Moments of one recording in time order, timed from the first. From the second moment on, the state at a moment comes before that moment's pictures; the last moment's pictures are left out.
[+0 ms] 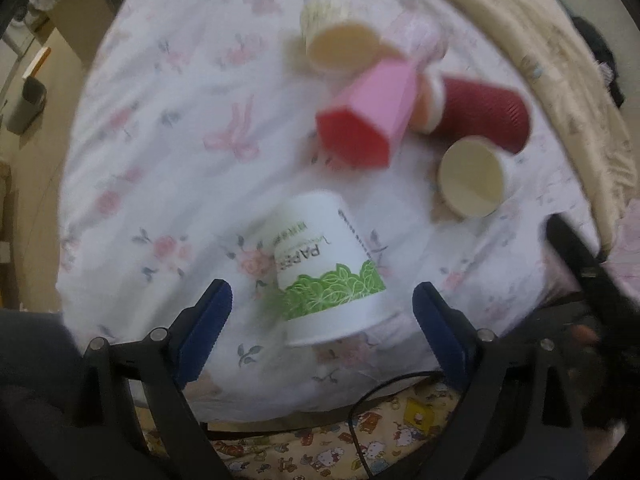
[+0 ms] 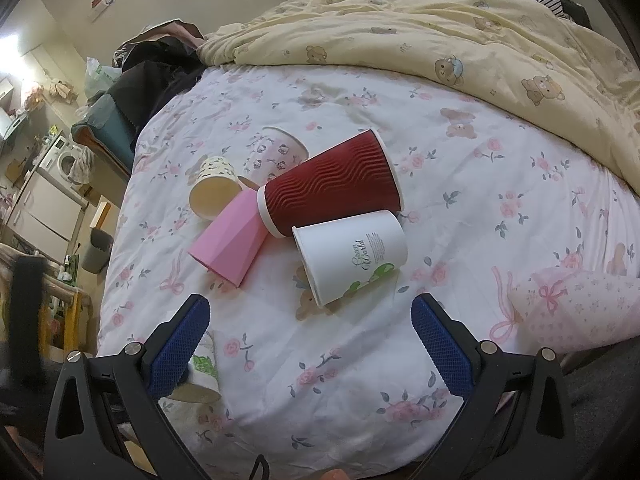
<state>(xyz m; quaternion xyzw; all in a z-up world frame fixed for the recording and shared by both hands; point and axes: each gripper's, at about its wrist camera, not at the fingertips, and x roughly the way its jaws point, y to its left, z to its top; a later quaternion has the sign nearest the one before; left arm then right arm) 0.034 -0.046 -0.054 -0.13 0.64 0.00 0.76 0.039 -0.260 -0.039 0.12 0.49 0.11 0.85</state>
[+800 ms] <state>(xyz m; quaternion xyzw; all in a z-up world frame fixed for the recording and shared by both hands) 0.020 0.041 -0.030 -0.11 0.55 0.08 0.82 0.038 -0.229 -0.039 0.06 0.52 0.17 0.84</state>
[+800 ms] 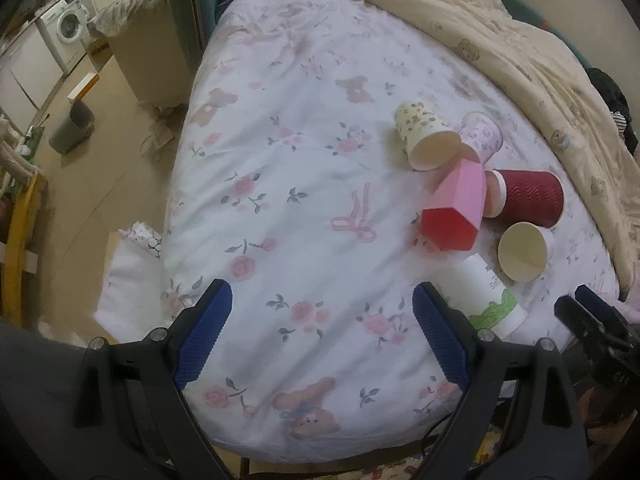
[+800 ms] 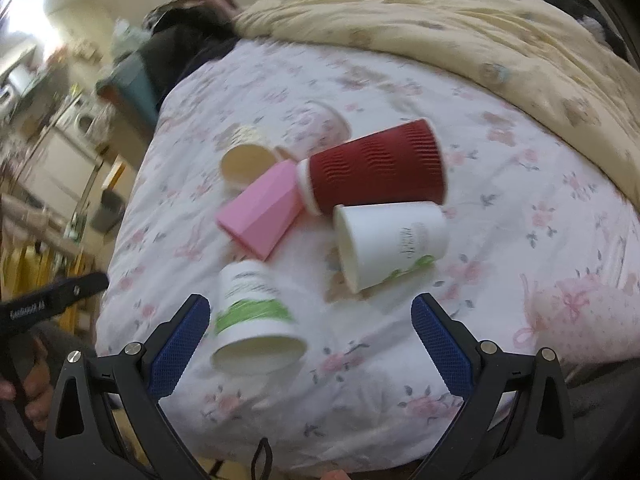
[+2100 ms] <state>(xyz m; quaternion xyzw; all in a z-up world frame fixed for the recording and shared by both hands) 0.019 0.047 -0.031 -0.12 0.56 0.09 0.82 0.108 -0.144 -0.087 -0.06 0.70 0.26 0.66</state>
